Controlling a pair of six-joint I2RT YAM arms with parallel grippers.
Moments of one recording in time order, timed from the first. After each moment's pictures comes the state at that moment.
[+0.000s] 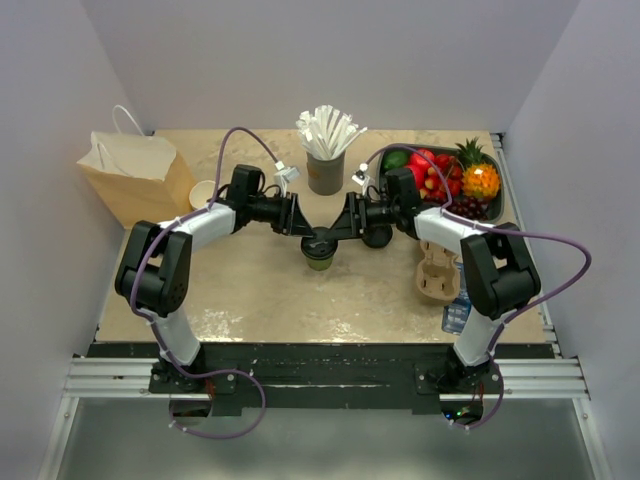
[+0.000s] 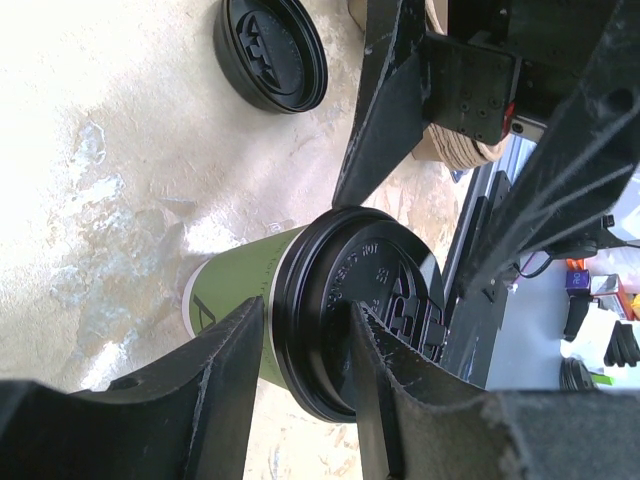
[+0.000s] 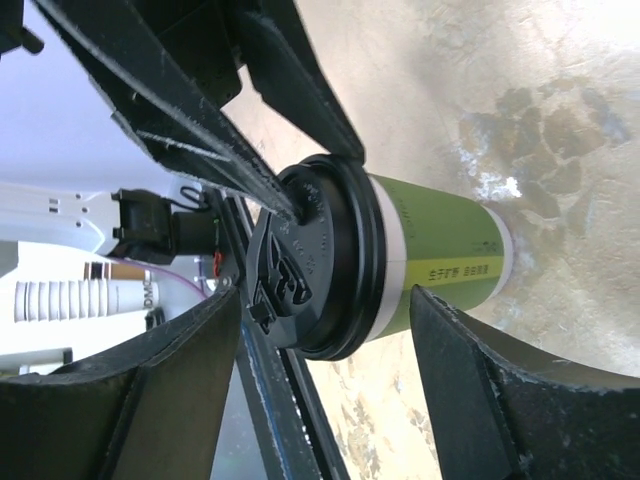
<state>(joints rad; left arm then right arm) -0.31 1.79 1.10 -0.07 0.94 -0.22 0.37 1.78 1.07 0.04 -0.97 0.49</state>
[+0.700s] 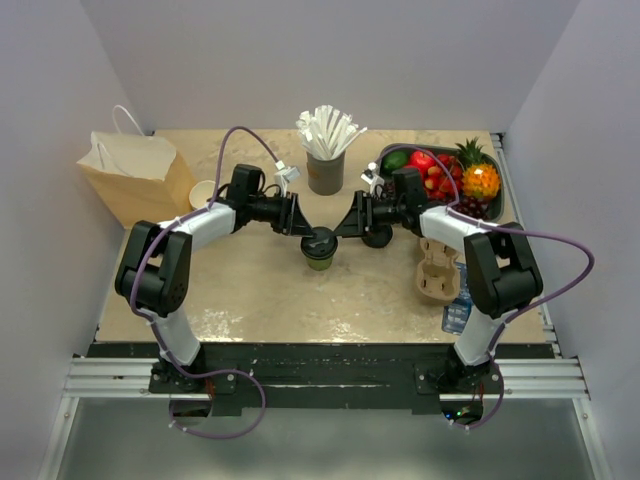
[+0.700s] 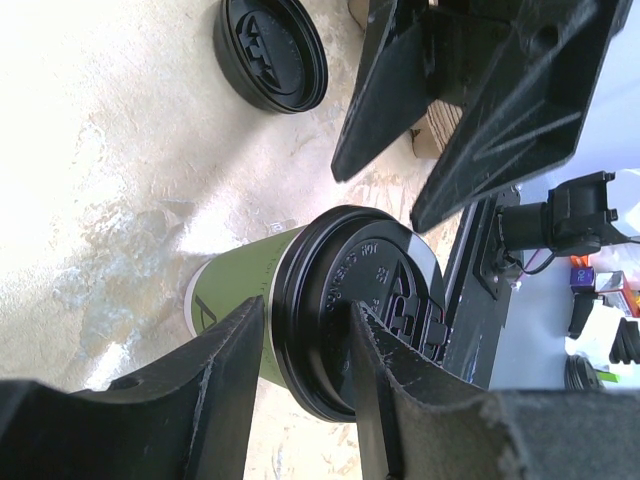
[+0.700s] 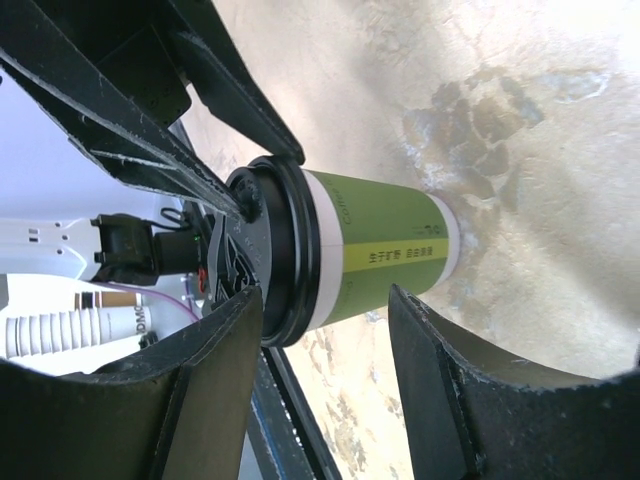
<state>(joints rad) -0.31 1.79 1.11 -0.08 0.94 -0.21 0.33 1.78 1.07 -0.01 -0.91 0.48</state>
